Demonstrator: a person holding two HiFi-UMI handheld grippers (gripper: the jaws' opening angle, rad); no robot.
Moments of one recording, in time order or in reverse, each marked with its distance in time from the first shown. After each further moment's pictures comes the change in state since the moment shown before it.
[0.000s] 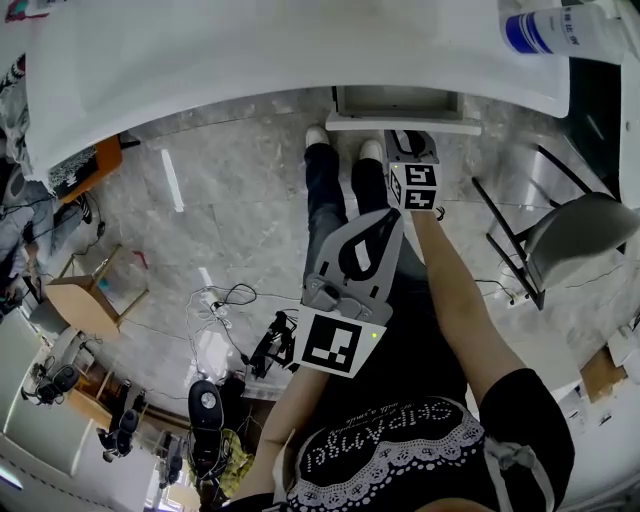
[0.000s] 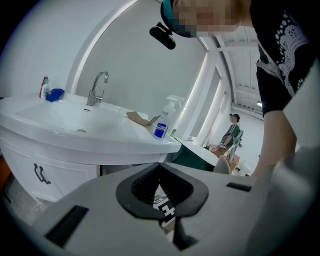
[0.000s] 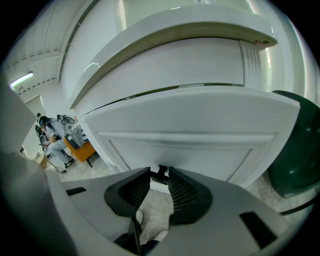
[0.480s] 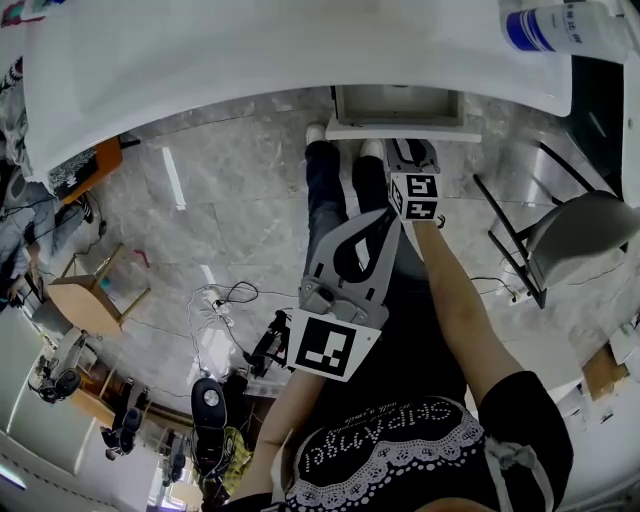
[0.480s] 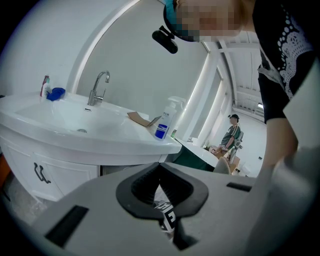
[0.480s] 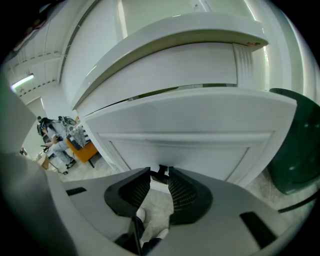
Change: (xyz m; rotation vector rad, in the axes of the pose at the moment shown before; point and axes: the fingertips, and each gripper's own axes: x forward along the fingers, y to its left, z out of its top) left arm 0.000 0.006 0.006 -0.120 -0.051 0.043; right arm -0.013 0.005 -0.014 0.010 -0.008 0.012
